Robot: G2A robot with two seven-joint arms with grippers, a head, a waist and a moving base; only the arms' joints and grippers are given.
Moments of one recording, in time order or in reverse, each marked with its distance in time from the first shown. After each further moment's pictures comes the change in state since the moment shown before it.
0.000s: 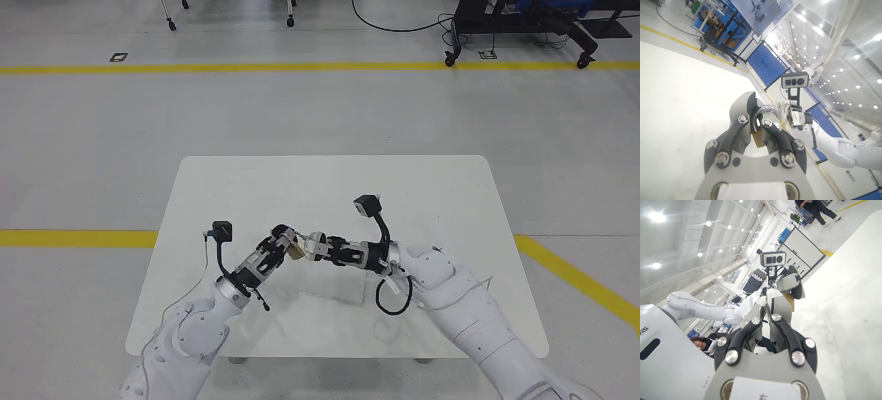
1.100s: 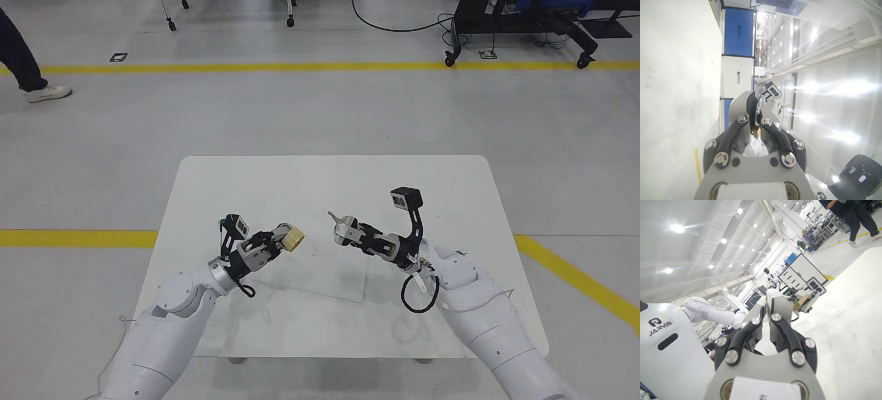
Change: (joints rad) left arm -0.169 -0.011 -0.026 0.251 -0.870 0.288 -0.675; right arm -0.066 0.036 0.132 -0.028 0.096 -0.089 0.029
